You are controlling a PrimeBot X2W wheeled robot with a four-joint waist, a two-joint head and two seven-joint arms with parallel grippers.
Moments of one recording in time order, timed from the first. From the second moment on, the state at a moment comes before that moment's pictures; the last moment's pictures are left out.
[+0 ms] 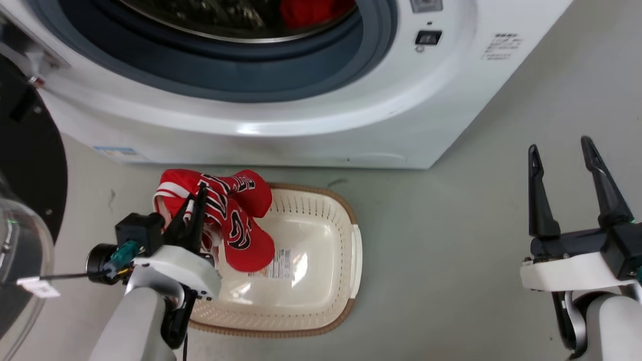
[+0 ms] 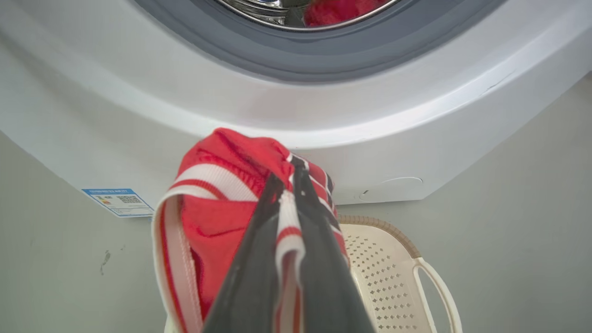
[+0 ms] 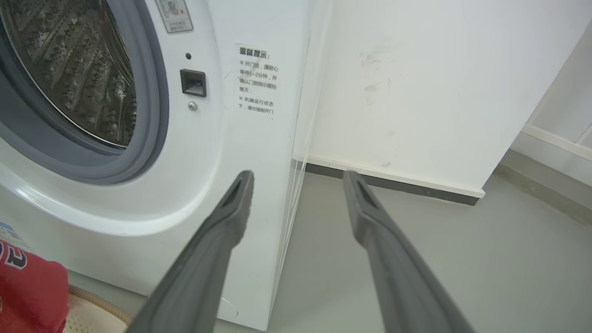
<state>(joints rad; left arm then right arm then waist) -0.35 0.24 -0.19 0.48 -0.34 -0.11 -0.26 -0.17 -0.05 -0.07 -0.05 -0.11 0.13 -0.26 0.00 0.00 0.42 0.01</state>
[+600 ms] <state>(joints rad) -0.64 0.18 -0.19 0.92 -0.28 -0.13 -0.26 -0.23 -0.05 -0.13 -0.17 -0.07 0.13 -0.26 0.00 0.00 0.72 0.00</state>
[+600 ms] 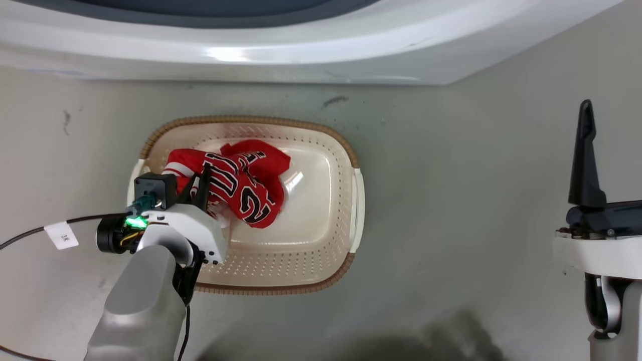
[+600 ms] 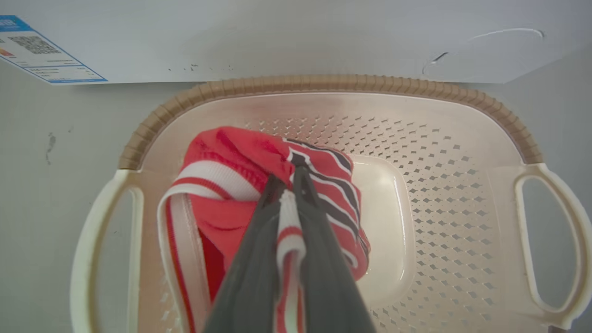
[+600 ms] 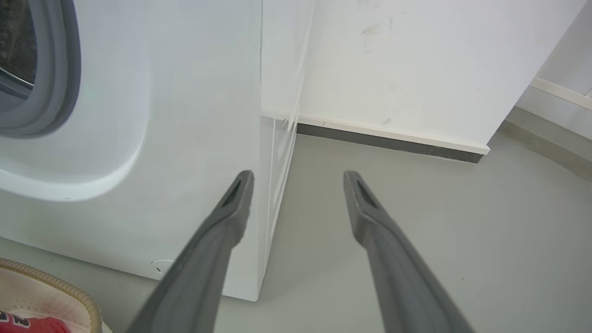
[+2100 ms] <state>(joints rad) -0.31 0.21 -0.16 0.52 -0.20 -0.13 -0.26 -0.15 -0.05 -0.08 -0.01 -0.05 0.13 -0.26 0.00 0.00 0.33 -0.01</state>
